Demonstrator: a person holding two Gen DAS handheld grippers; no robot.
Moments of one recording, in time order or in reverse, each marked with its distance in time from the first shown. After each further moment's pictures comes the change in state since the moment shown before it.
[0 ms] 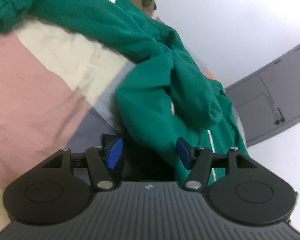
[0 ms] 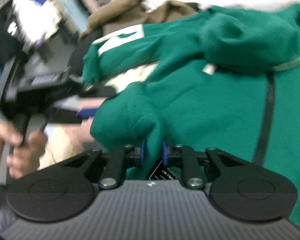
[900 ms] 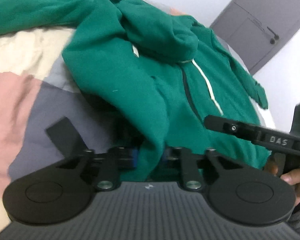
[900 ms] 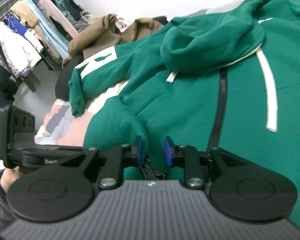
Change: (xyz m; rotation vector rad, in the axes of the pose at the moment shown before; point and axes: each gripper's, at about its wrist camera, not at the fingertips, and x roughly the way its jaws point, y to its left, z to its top) left arm 0.019 -0.053 -0.064 0.394 0.203 0.013; right arm -0.054 -0.022 -0.015 0.109 -0.104 -0.080
